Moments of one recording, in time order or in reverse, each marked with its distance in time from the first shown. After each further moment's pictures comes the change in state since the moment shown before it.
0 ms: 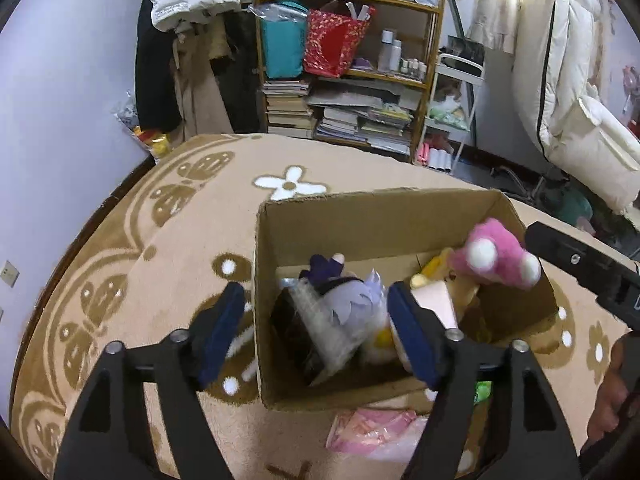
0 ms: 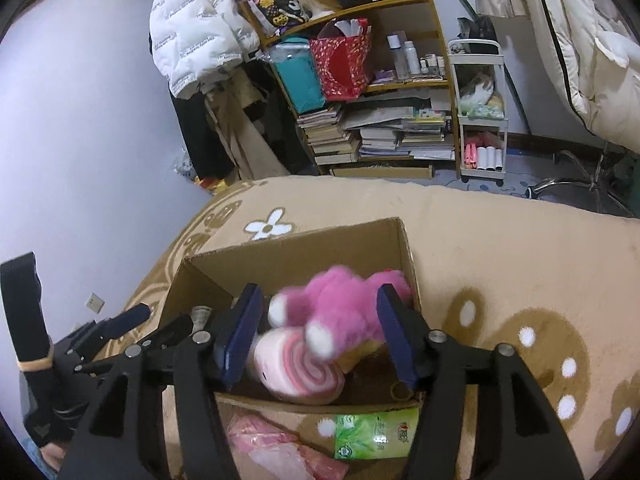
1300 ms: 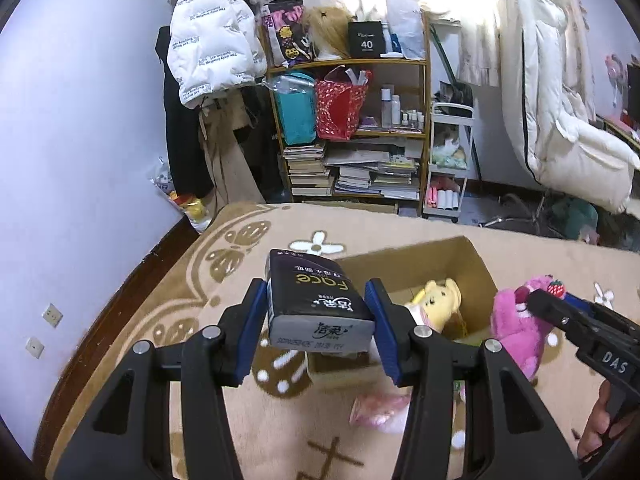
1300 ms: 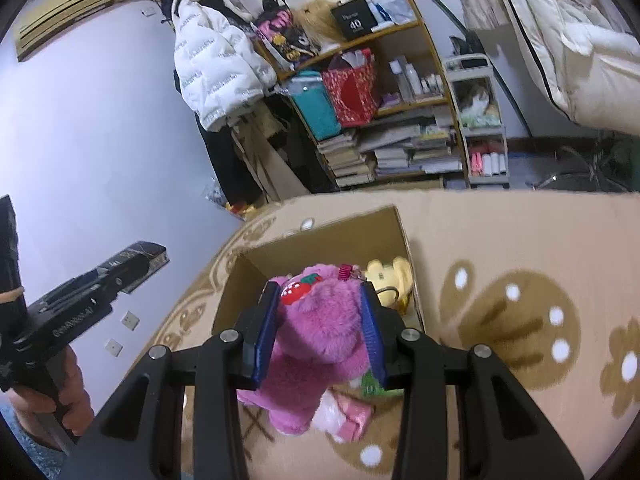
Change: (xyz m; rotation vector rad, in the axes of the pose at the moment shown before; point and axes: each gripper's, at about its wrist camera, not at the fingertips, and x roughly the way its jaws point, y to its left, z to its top) left arm -0.137 -0.016 0.010 0.083 -0.192 0.106; right arm -0.090 -0.001 -0.037 0.053 -0.117 0.098
